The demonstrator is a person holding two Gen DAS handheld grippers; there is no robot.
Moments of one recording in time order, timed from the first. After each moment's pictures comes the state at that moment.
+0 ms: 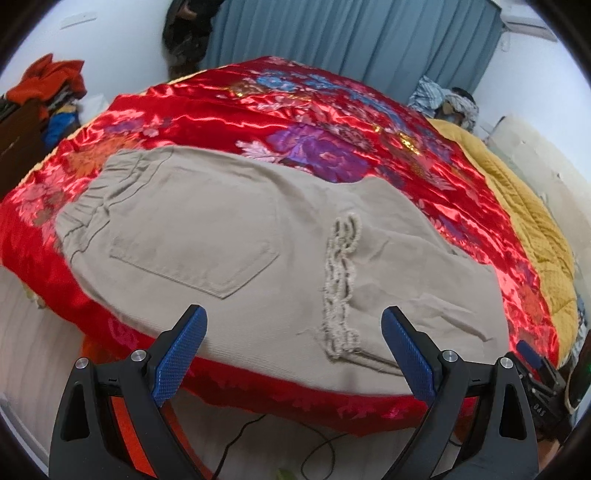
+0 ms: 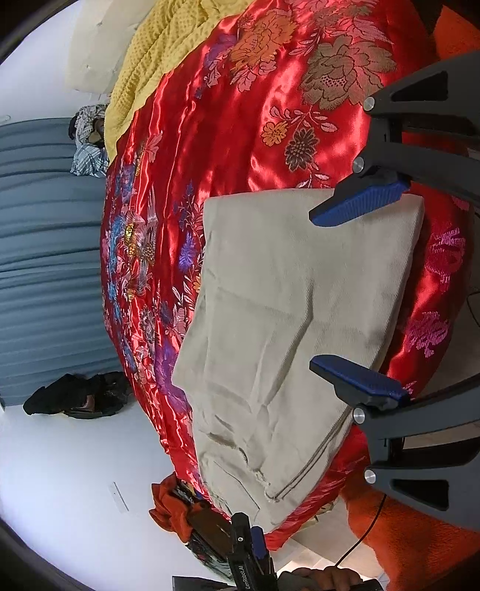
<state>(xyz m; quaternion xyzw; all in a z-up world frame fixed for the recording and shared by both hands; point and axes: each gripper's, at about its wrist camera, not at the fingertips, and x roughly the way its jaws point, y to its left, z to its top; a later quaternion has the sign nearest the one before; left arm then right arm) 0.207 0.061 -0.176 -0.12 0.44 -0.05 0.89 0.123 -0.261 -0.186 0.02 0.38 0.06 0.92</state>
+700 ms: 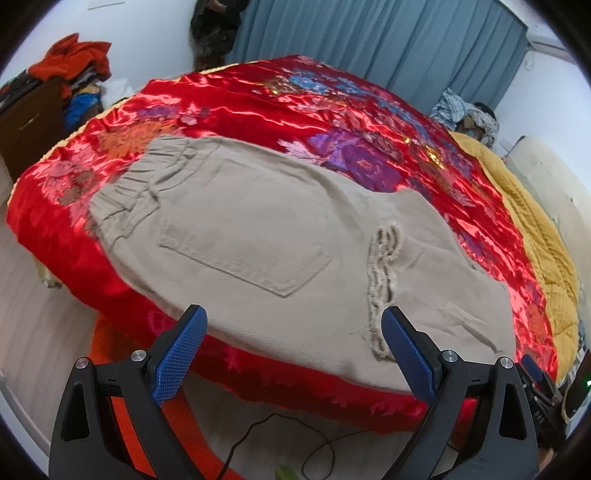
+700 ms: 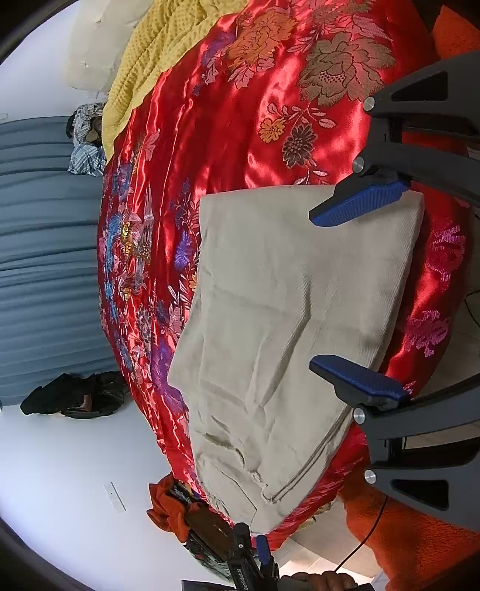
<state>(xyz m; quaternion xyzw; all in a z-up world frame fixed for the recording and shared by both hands) 0.202 0.104 -0.180 -0.15 0.44 -0.01 0.88 0.125 -0.261 -0.188 0.02 0.38 0.06 0.92</state>
